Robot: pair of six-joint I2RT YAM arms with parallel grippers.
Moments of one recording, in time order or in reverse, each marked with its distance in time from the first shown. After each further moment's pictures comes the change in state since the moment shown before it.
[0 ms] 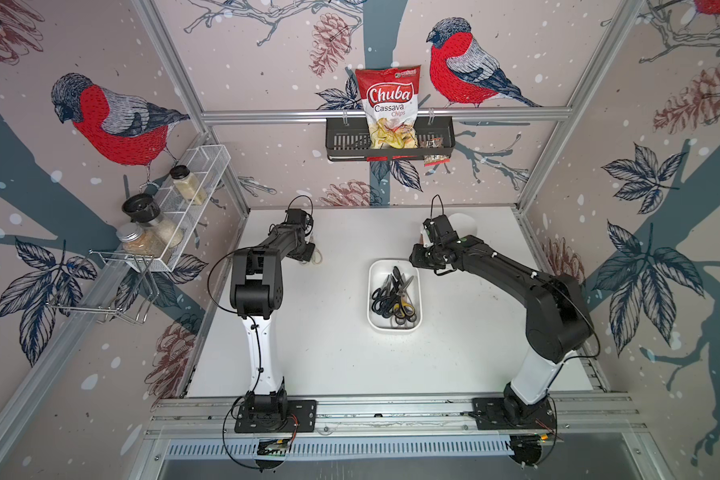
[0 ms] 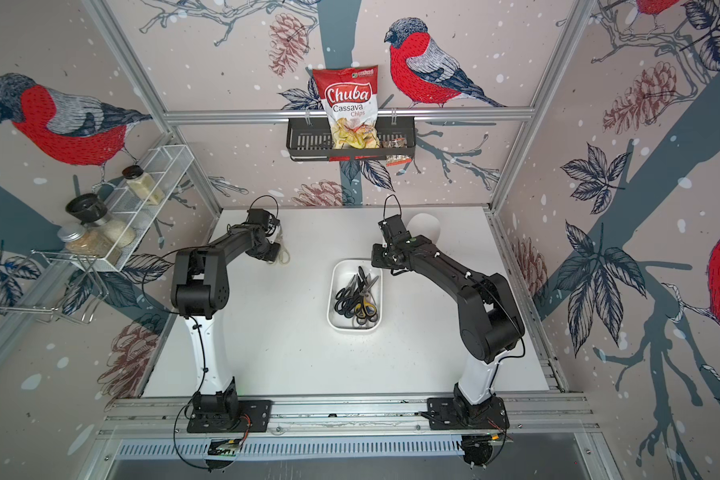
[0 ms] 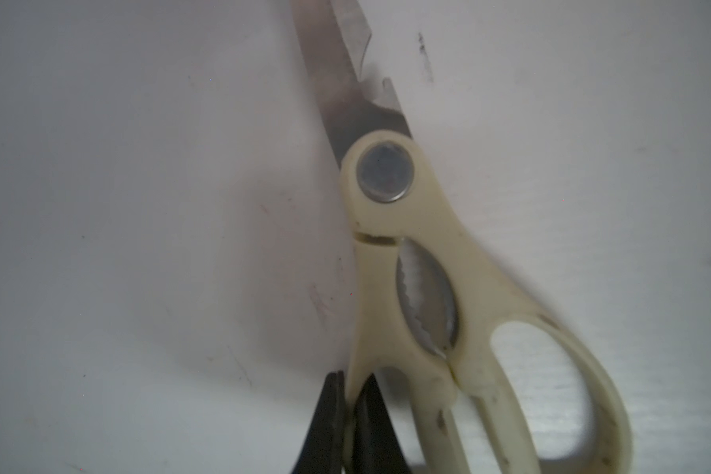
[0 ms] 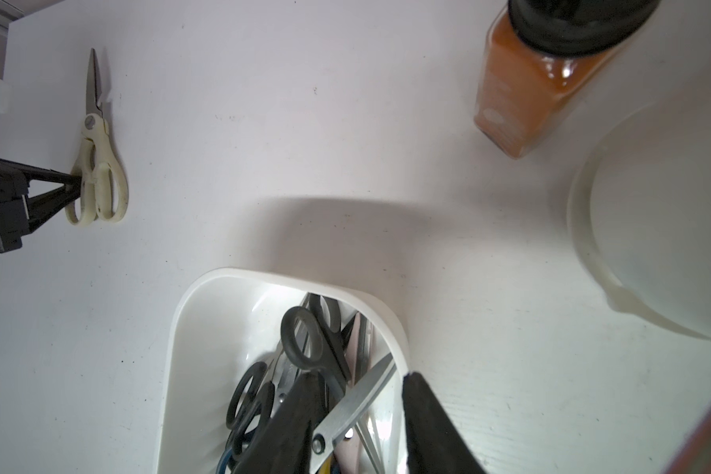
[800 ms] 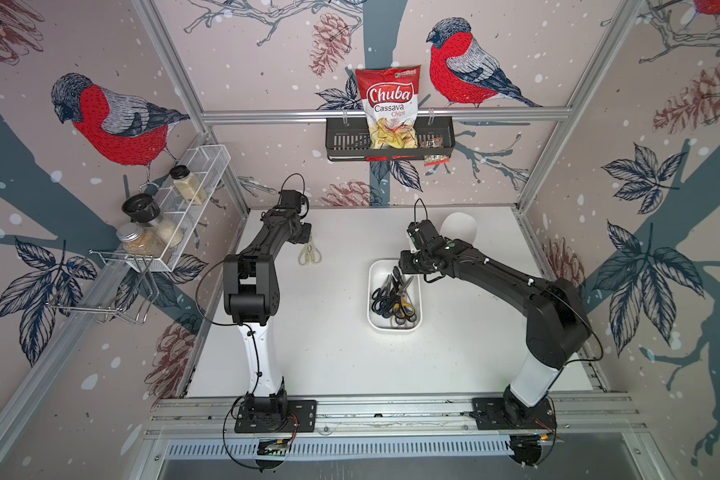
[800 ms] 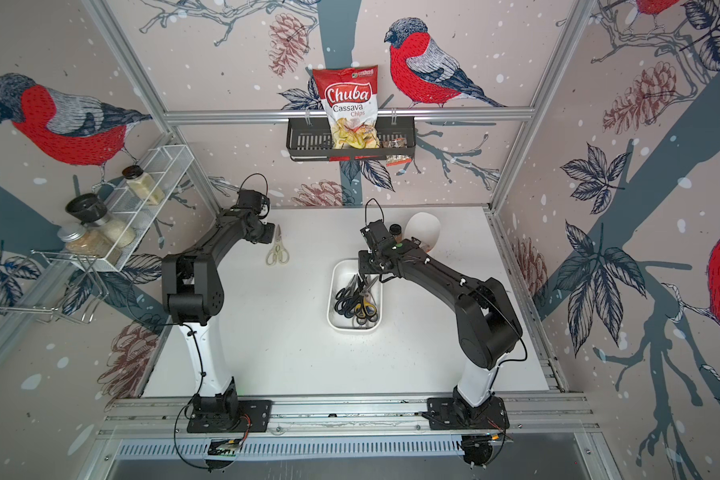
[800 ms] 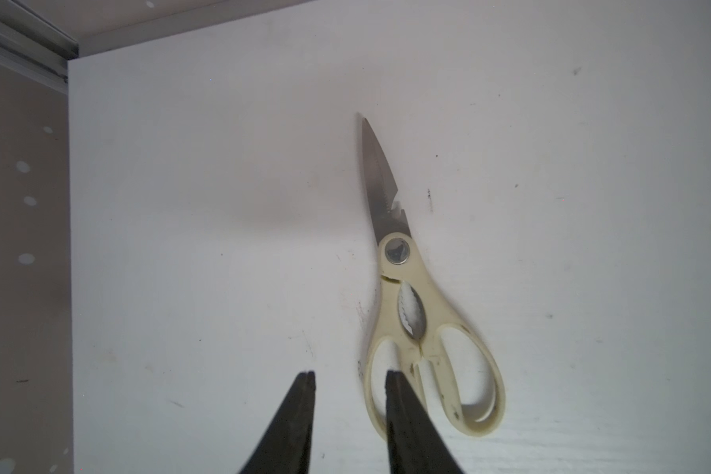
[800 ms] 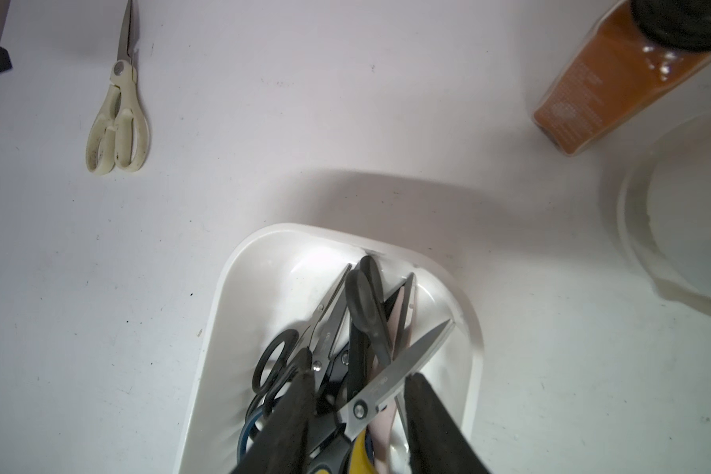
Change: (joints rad) left arm -0.004 -0.110 0.148 -0.127 0.007 -0.160; right arm 0.148 -0.021 0.030 -0.048 0.104 -0.031
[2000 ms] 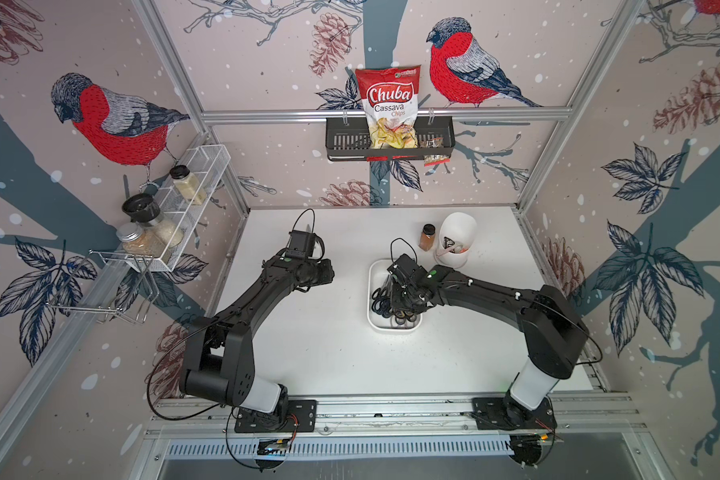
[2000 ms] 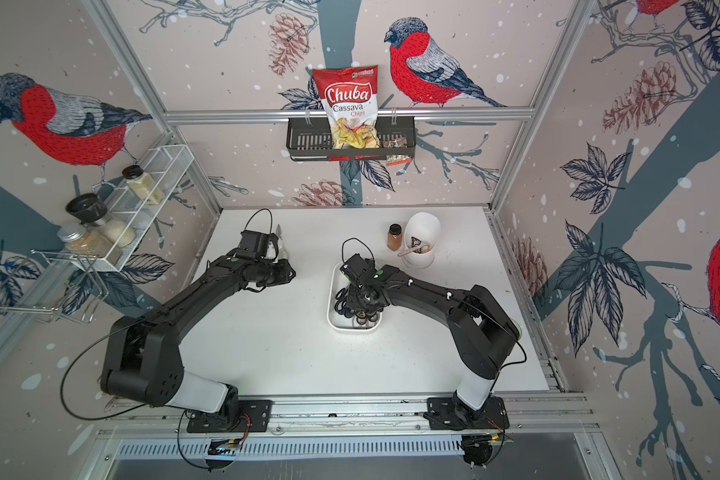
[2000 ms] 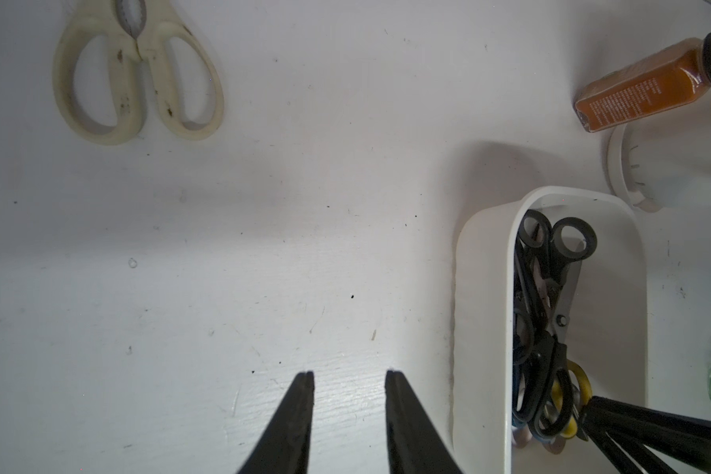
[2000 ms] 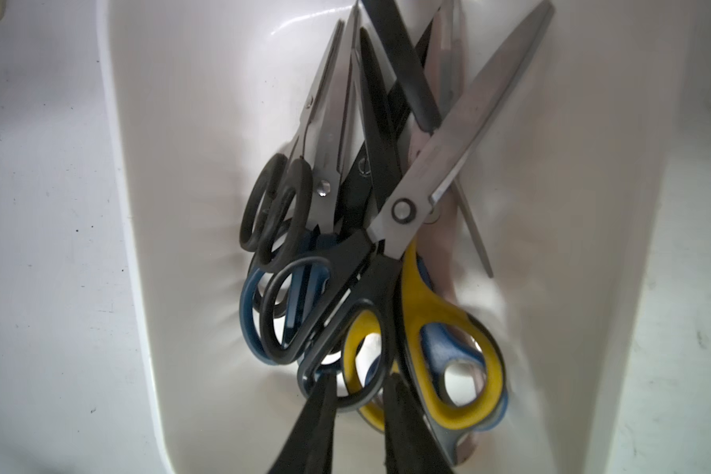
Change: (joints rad) left arm -0.186 -0.596 -0.732 0.172 0.331 -0.444; right arm 0.193 -0.021 -0.165 -0.085 0.003 0.426
